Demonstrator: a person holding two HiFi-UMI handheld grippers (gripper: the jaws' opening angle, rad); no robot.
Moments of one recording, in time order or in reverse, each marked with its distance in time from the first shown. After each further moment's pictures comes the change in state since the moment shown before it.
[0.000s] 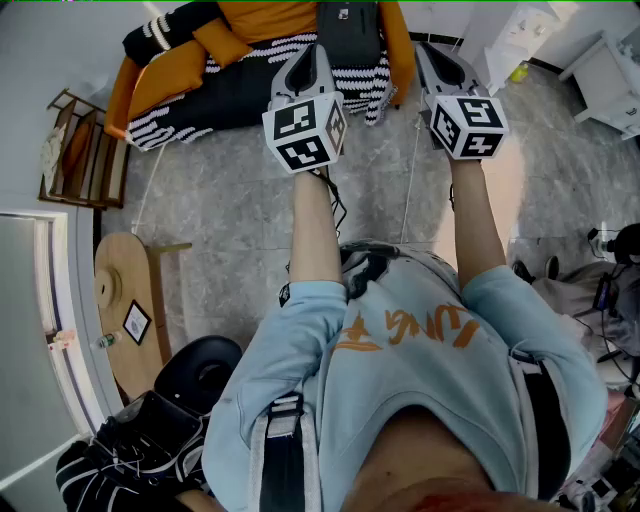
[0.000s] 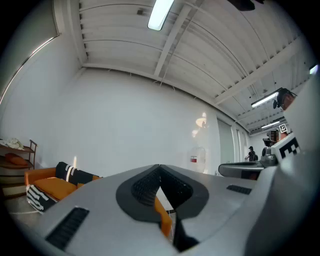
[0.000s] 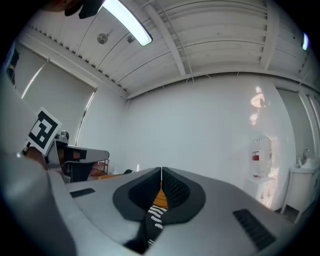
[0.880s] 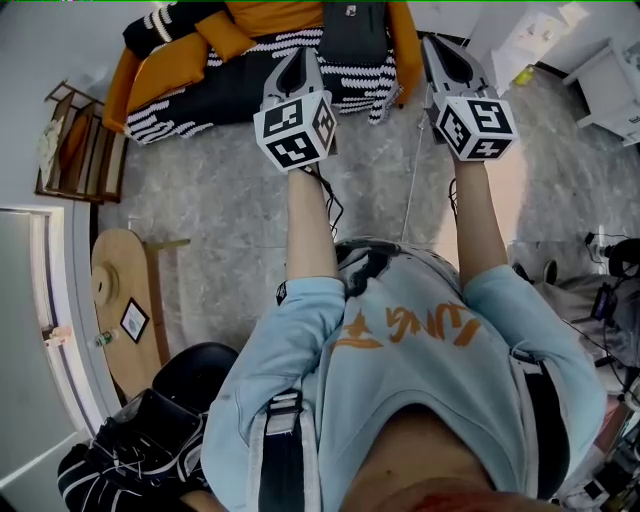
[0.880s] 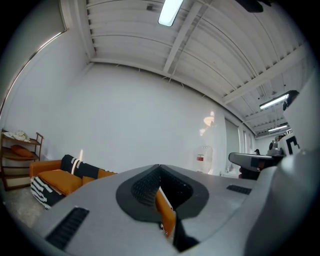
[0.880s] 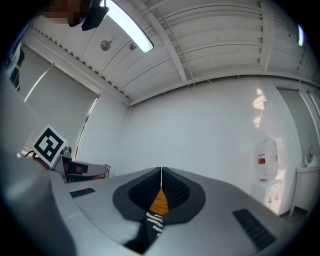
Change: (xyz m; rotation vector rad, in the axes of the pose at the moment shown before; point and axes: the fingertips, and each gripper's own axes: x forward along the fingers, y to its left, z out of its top) left arm 0.016 0.046 -0.016 -0.054 0.030 0.050; right arm 0.025 0.003 0.019 0.005 -0.094 0.032
